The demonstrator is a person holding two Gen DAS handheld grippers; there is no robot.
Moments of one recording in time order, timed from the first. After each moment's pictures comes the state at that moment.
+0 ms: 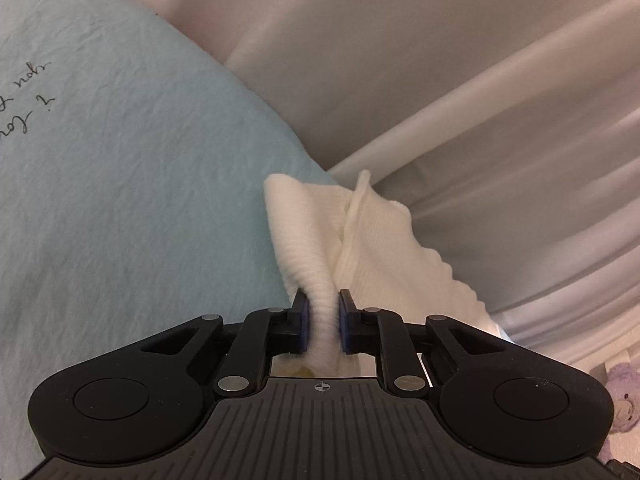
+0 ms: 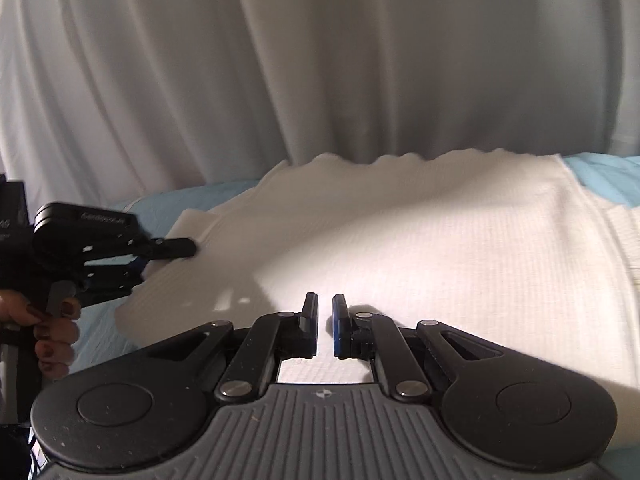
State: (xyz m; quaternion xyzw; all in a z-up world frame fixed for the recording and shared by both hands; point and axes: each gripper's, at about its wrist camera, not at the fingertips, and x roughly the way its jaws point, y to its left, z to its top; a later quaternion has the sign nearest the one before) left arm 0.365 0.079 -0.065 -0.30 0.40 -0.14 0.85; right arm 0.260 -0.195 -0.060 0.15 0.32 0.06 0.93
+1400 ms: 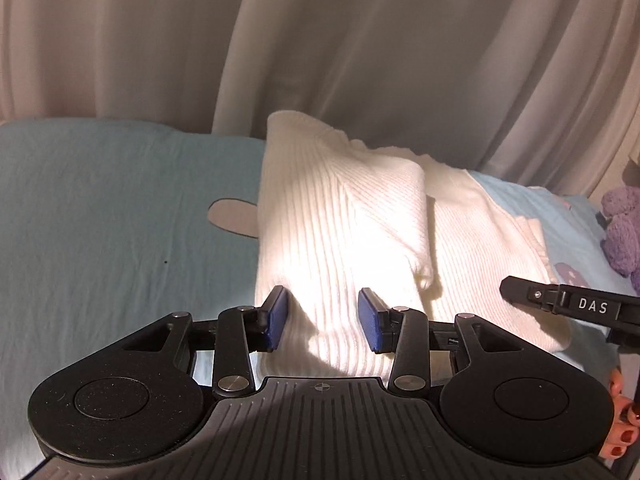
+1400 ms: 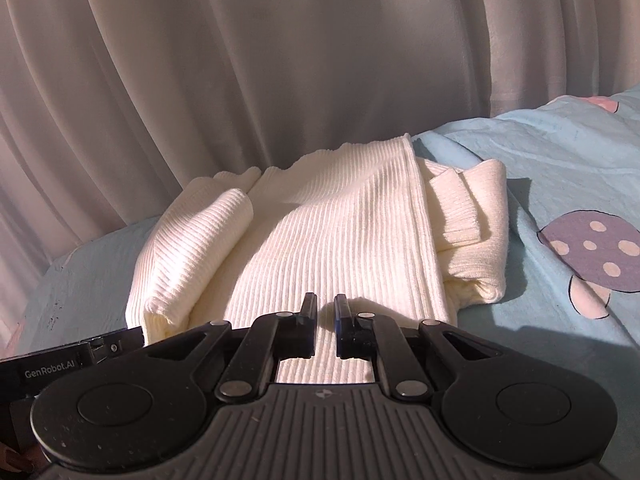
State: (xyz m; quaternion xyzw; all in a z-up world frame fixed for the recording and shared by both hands) left arm 0.285 -0.043 -0.046 -0.05 0.39 -0.21 0.90; right arm 0.224 -0.278 -0.063 0.22 0.33 -0.03 0.92
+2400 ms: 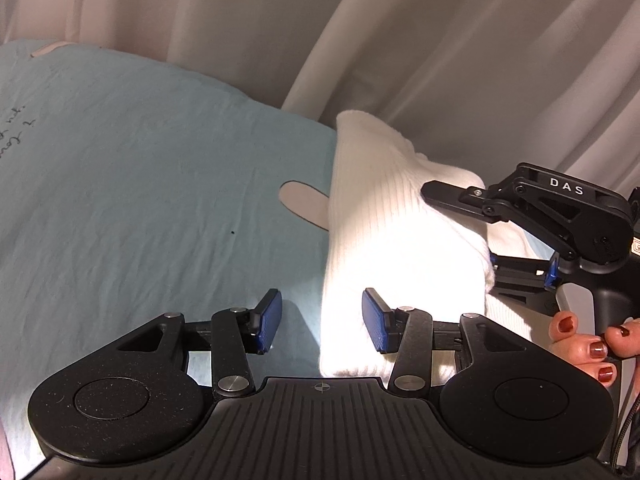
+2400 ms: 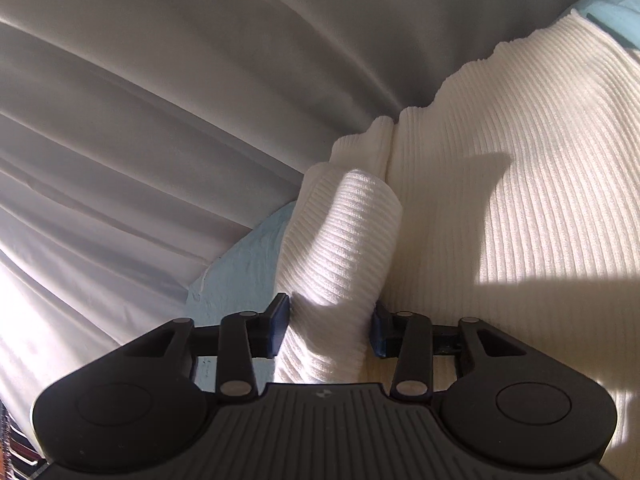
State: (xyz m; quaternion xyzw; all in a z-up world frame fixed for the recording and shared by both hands) left arm 0.296 -0.007 -0.056 -0.13 0.42 -0.14 0.89; right arm 0.354 -0.253 -0.085 0.41 0.39 0.14 0.81
